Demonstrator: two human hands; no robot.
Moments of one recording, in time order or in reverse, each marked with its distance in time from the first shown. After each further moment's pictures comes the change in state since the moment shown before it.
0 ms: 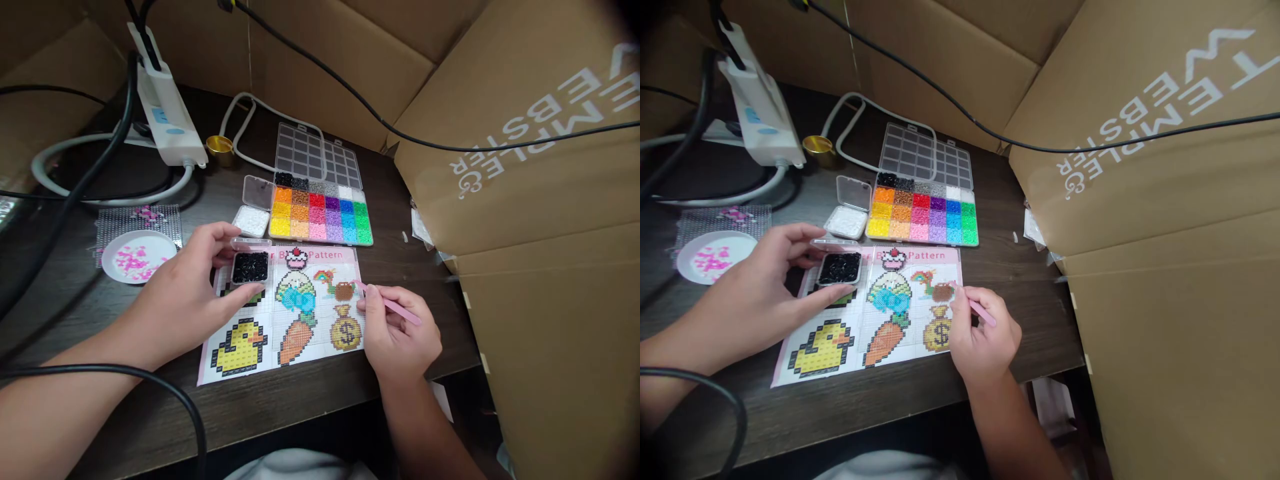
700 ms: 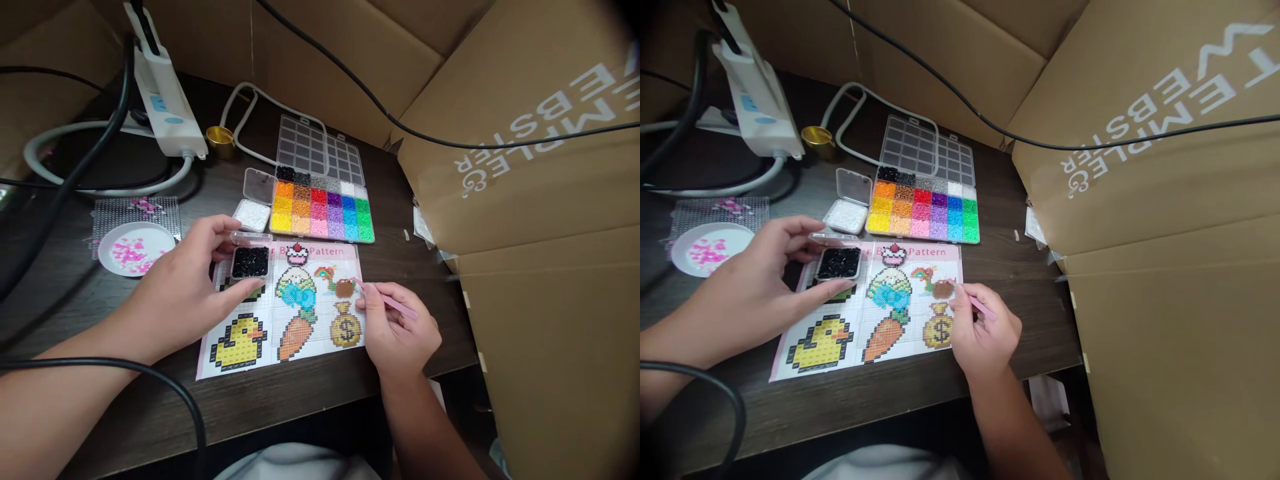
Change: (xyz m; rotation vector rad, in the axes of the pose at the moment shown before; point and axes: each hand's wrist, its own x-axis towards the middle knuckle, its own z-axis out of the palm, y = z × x) left_hand 0.003 0.002 -0.003 -0.062 -0.016 -0.008; right_hand 0.006 0.003 0.000 0.045 -0.033 -0.099
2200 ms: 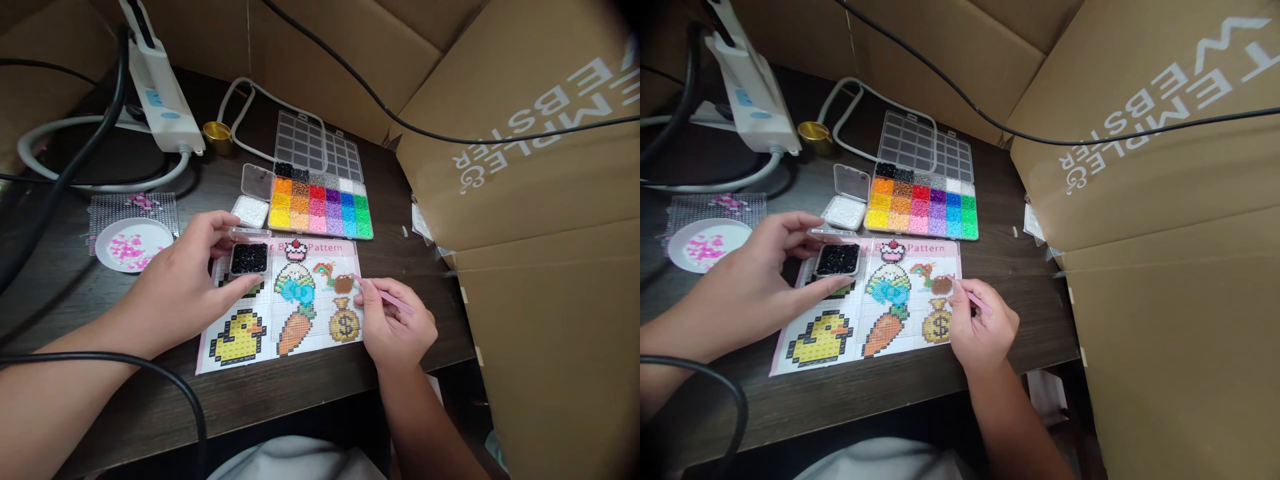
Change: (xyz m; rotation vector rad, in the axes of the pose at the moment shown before) left_hand -0.001 0.000 -0.001 0.022 -0.008 0.017; right_hand -0.002 0.003 -0.001 -0.022 -0.015 -0.017
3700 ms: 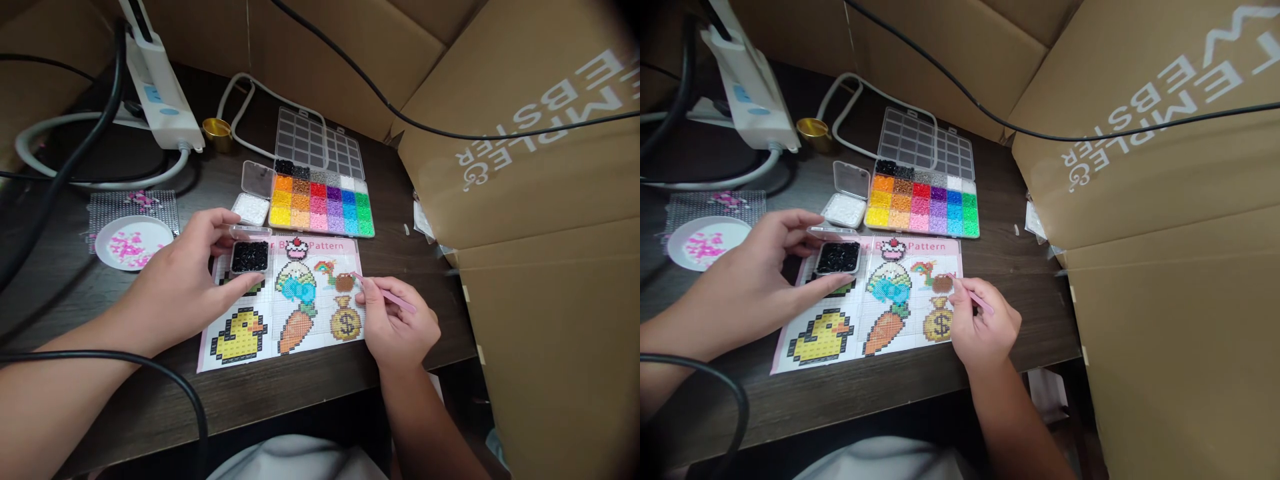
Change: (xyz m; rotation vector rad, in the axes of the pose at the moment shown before) left_hand 0.000 0.004 0.001 -0.030 -0.005 -0.025; right_hand 0.002 -0.002 0.000 -0.007 0.004 -0.011
